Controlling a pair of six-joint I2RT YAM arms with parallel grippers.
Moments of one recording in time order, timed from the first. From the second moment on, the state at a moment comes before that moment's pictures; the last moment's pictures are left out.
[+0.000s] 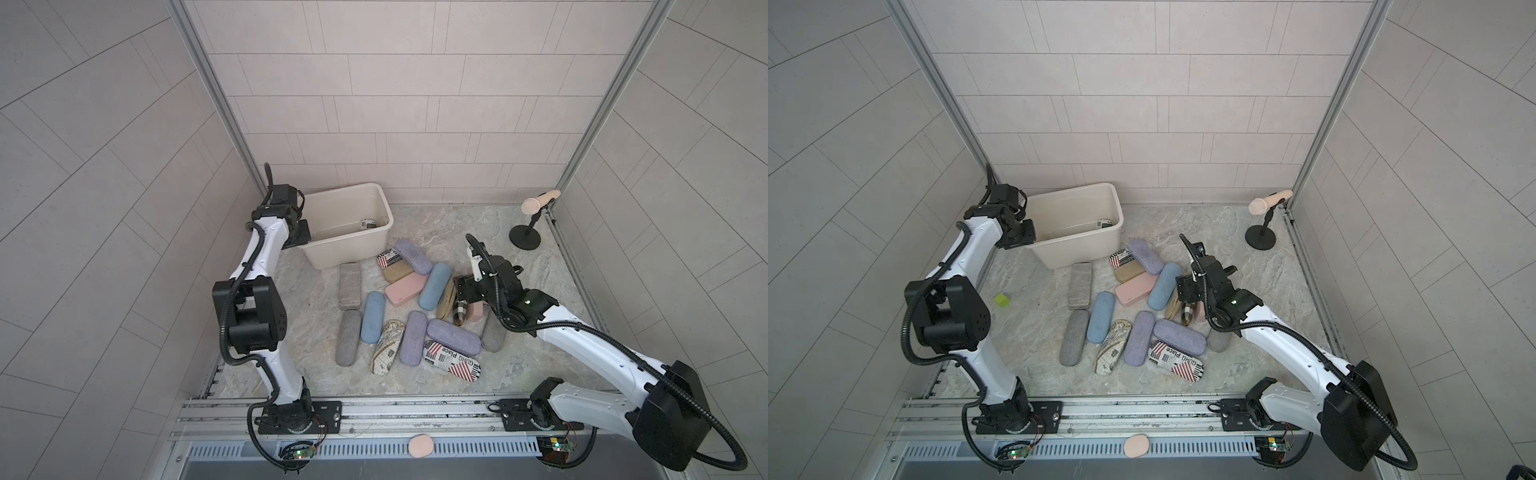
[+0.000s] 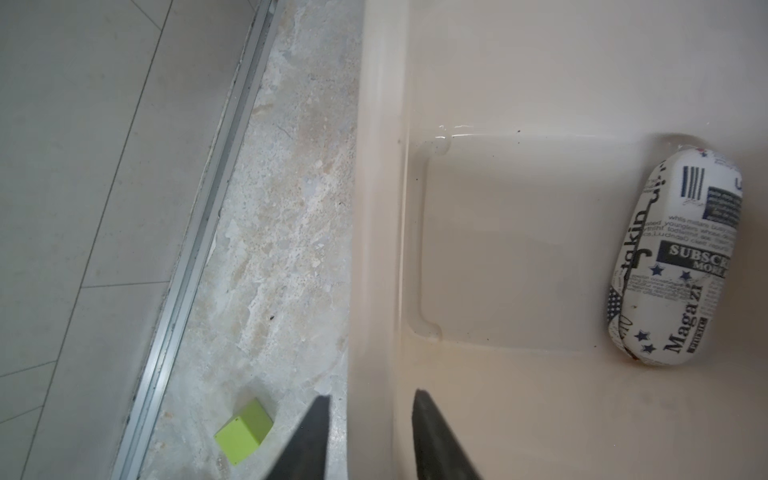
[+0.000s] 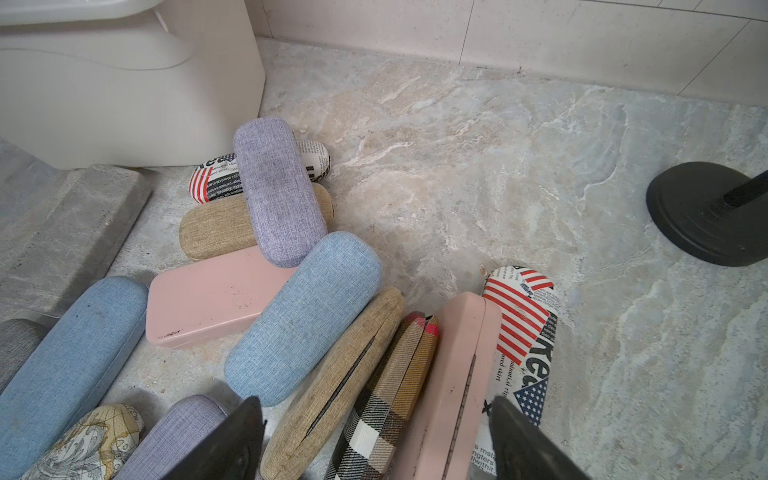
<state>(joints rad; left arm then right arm) 0.12 1.81 1.65 -0.93 -0.14 -0.21 0.54 1.14 0.80 -0.32 0.21 0.24</state>
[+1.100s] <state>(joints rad) -0.37 1.59 1.12 -0.81 -0.24 -0.41 0.76 1.25 0.79 -0.21 0.09 0.16</state>
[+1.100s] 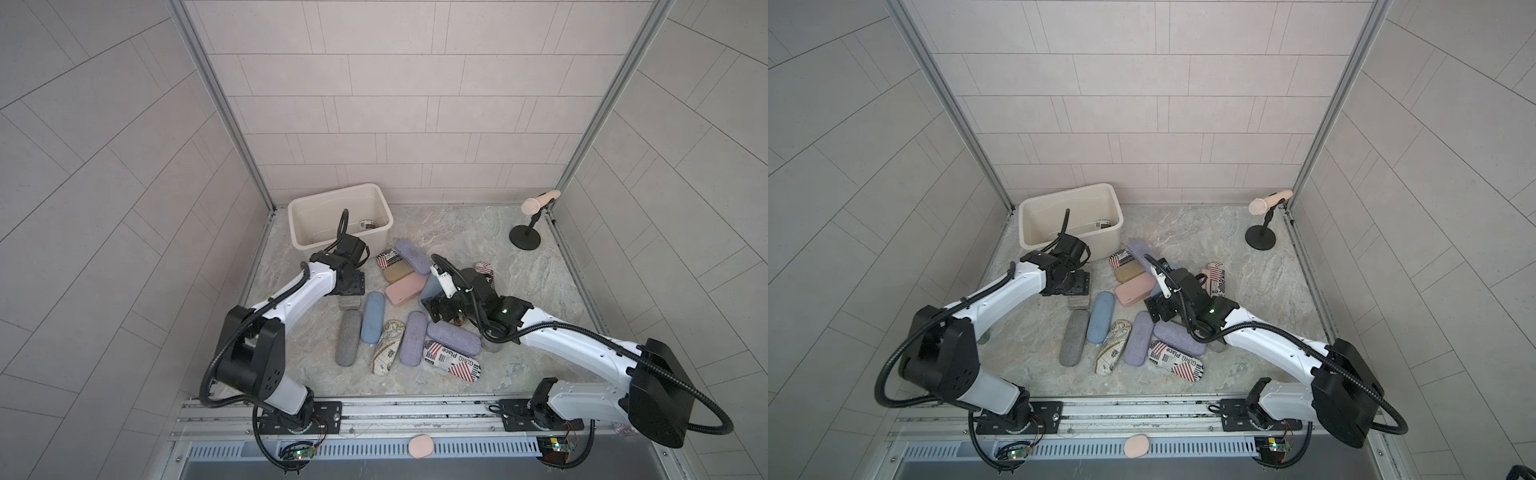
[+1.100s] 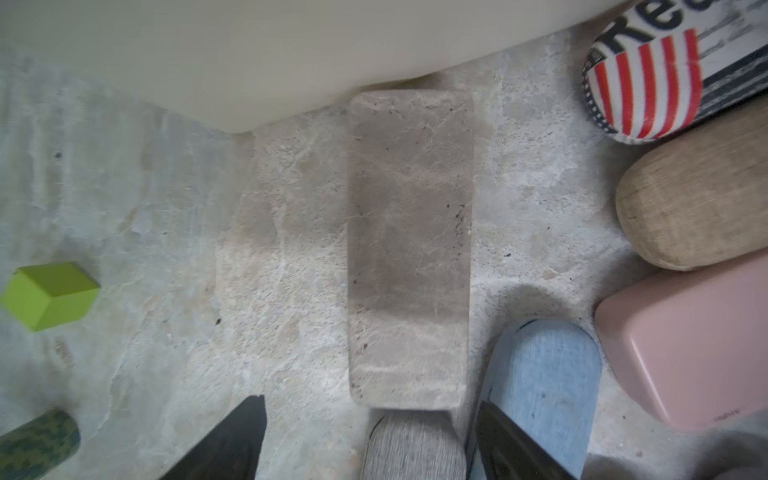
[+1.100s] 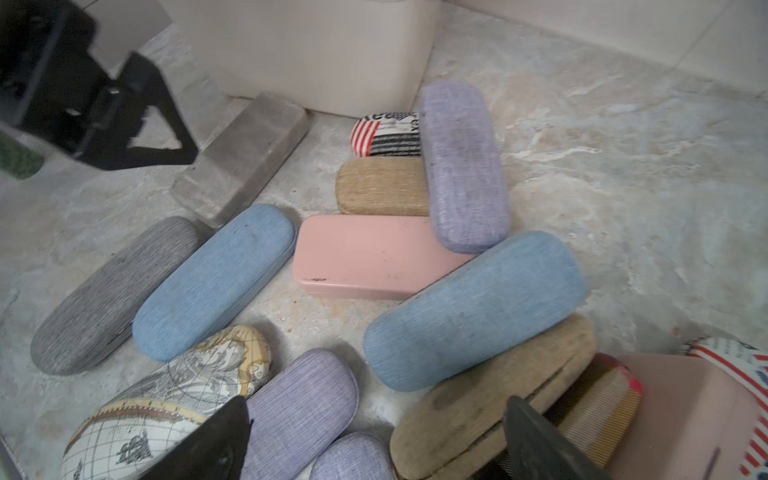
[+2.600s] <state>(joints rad) -0.39 1.58 1.12 -0.76 -0.21 -0.39 0.76 1.26 0.78 -0.17 0.25 0.17</state>
